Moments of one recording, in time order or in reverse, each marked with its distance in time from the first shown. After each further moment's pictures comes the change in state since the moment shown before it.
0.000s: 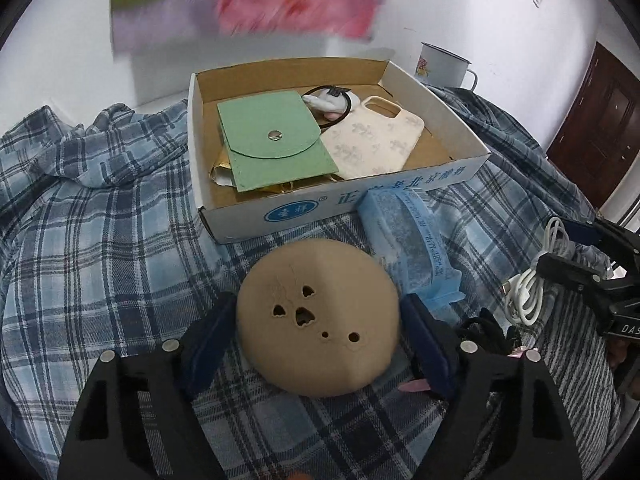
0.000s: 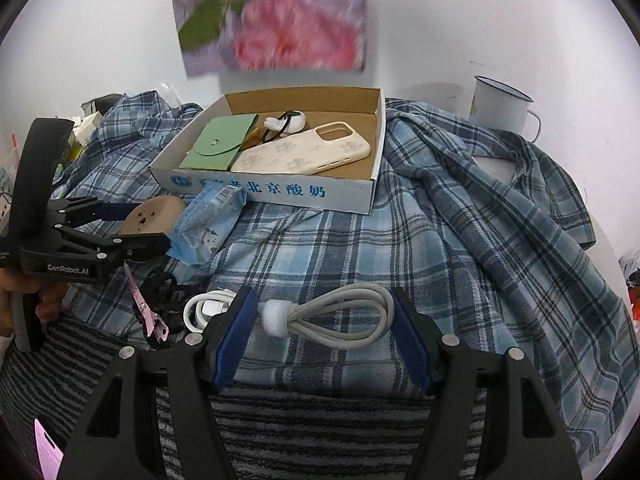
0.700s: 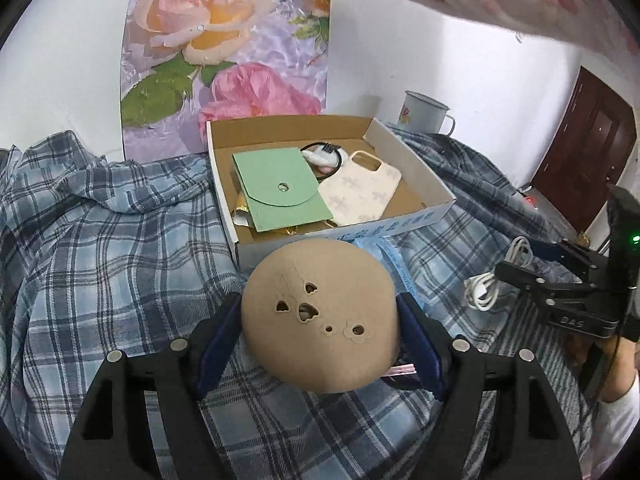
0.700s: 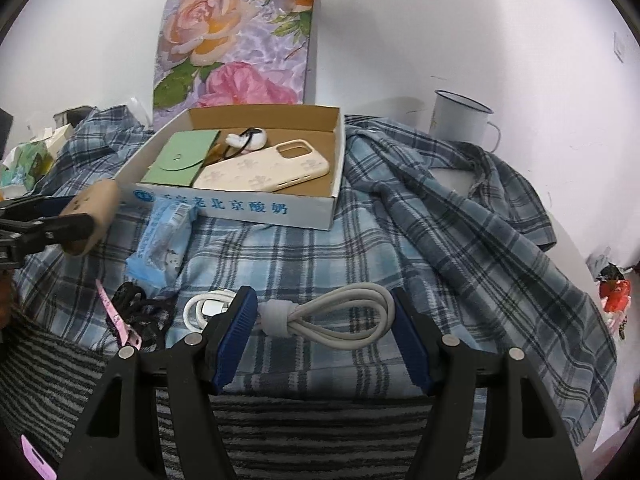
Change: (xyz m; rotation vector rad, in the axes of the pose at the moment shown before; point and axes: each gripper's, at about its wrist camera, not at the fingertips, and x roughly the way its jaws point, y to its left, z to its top) left arm -0.053 0.006 -0.004 -0.017 -0.137 -0.062; right arm -0.010 -0.006 0.001 0.026 -0.054 -0.135
